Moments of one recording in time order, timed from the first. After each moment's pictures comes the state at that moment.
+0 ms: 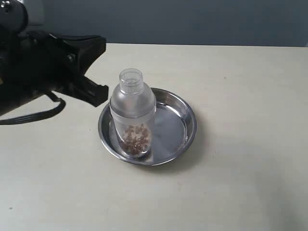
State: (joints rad) left arm -0.58 1.08 -0.56 -0.26 -0.32 0.29; right arm -0.07 0.00 0.00 0.17 0.32 0.05
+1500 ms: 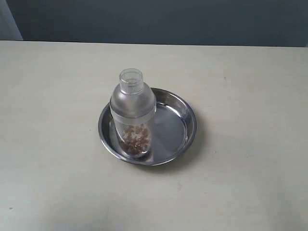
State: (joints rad) left arm -0.06 0.01 -0.01 -0.03 0.23 0.02; right arm -0.07 0.00 0.00 0.17 0.32 0.05
